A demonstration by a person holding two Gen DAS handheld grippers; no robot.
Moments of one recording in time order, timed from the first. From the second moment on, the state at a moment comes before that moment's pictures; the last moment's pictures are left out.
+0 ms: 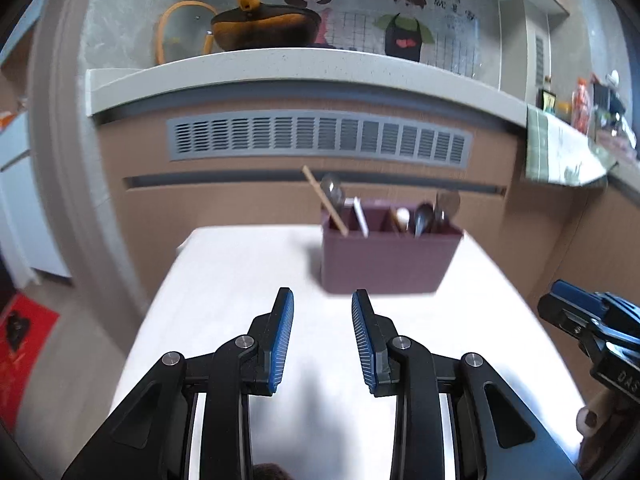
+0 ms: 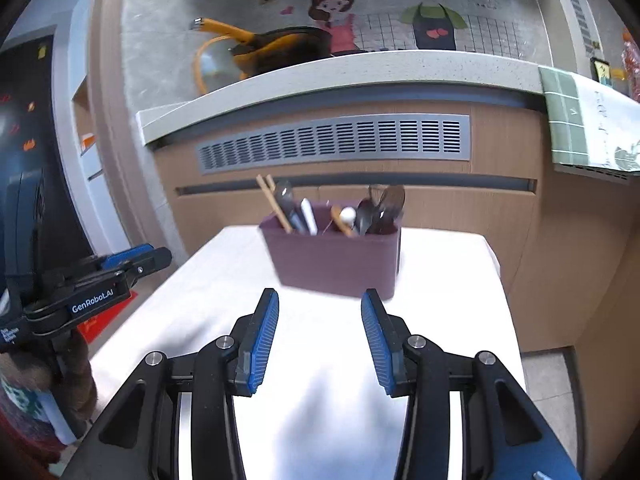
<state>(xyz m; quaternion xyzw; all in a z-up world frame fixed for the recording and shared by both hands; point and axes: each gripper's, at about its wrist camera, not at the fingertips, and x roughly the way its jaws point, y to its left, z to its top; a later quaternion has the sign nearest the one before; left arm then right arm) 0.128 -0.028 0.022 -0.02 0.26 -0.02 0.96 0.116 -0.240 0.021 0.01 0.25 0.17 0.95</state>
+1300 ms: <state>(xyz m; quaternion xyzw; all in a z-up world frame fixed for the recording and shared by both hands) 0.090 -0.043 -0.003 -0.01 0.30 -0.04 0.95 0.074 -0.232 -0.006 0.00 0.24 0.13 0.96</state>
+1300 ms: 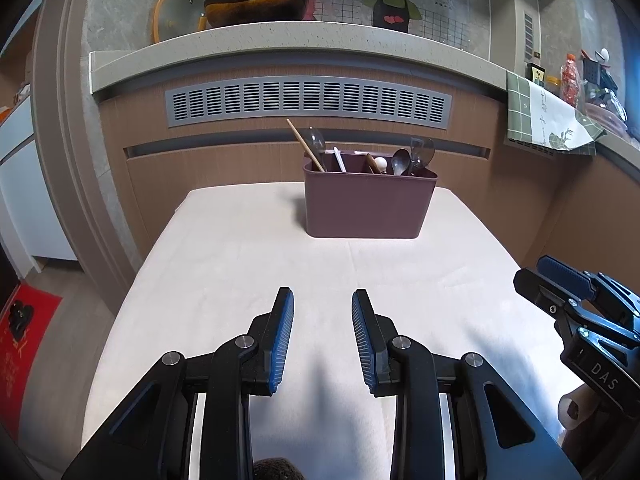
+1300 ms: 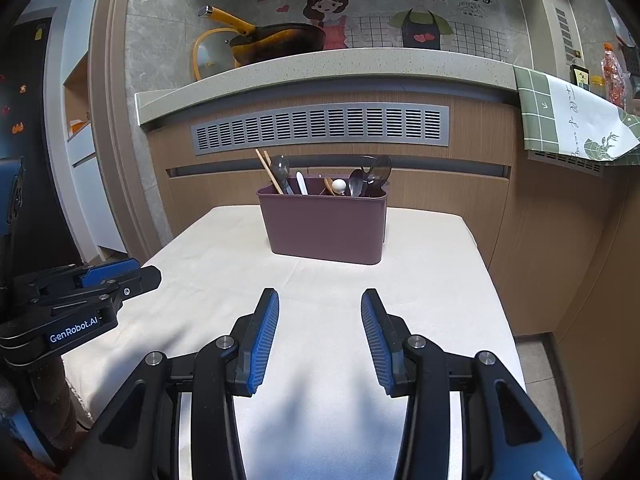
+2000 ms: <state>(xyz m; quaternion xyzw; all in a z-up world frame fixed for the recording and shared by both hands) 0.090 -0.045 -0.006 -0.01 0.30 -0.04 0.95 0.074 -0.232 -0.007 0.00 0.25 0.13 0.96</state>
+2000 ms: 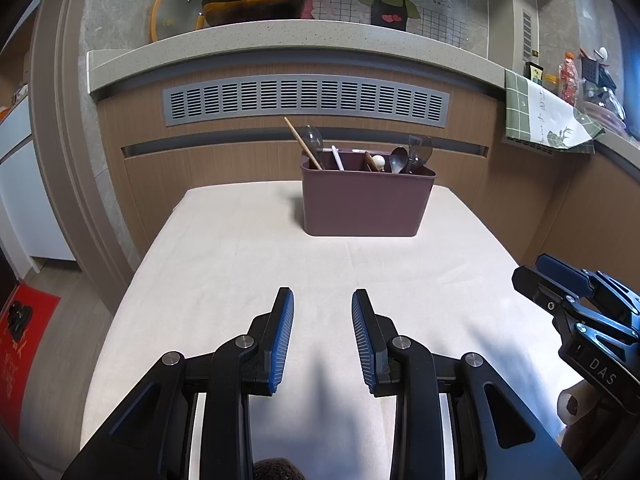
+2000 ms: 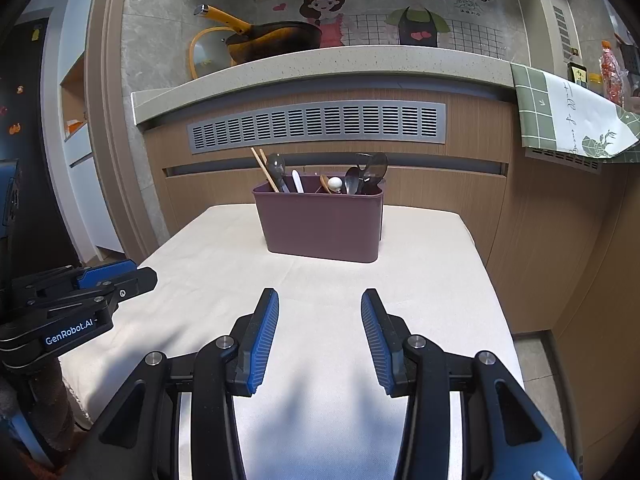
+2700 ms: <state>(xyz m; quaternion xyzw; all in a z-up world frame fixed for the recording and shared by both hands) 0.090 -0.042 -0.006 -0.01 0.30 -0.05 0.95 0.073 -0.232 -0.005 0.00 0.24 0.12 0.96</state>
